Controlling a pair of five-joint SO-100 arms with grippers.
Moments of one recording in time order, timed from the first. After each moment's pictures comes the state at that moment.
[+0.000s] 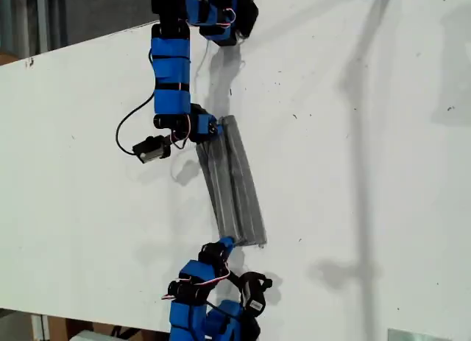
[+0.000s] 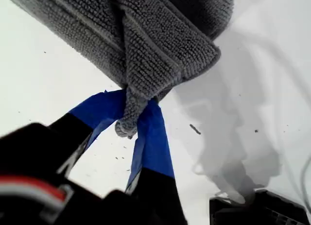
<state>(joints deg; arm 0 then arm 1) -3.0 117.2 124.2 67.1 -80.0 8.3 75.8 82.3 93.1 56.9</state>
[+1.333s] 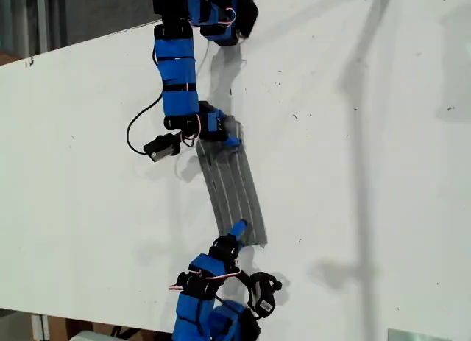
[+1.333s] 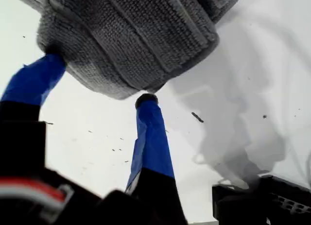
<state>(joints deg) 2.6 109.1 116.5 67.9 -80.4 6.2 75.7 87.6 90.7 59.2</state>
